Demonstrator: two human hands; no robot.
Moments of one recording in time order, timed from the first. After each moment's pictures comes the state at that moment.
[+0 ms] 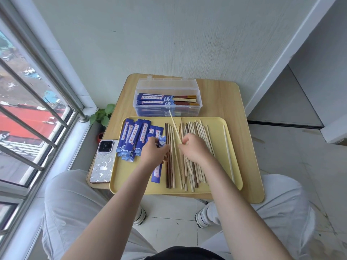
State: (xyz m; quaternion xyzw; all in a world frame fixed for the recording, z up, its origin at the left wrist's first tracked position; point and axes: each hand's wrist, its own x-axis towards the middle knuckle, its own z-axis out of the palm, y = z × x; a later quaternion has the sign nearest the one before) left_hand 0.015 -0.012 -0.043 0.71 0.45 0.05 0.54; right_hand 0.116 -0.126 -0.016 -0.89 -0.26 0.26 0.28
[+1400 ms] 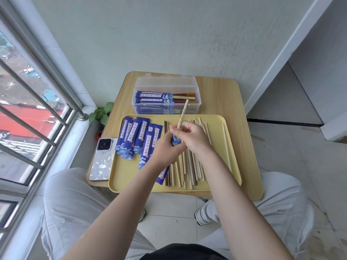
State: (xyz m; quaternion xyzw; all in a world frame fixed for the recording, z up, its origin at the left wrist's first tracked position) left_hand 0.023 -0.046 -0.014 0.78 0.26 0.11 0.56; right_hand 0.113 -0.124 0.006 -0.75 -0.22 0.29 0.56
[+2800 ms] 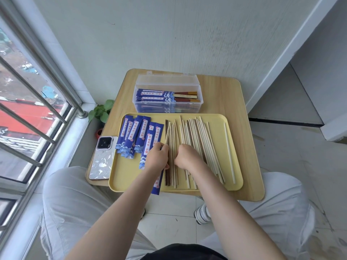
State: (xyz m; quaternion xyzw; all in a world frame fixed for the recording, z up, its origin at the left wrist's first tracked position) left_hand 0.016 -0.028 -0.072 0.69 0.46 0.03 0.55; right_hand 0.086 -0.115 -0.028 -0.91 -0.28 0.30 0.07
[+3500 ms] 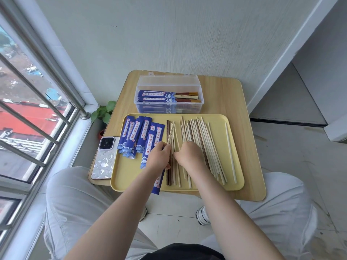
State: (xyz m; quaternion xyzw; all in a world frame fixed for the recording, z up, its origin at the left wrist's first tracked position) left_hand 0.012 -0.032 -0.059 0.69 0.45 0.02 0.56; right_hand 0.085 -0.110 -0.027 -0.94 -0.22 0.24 0.13
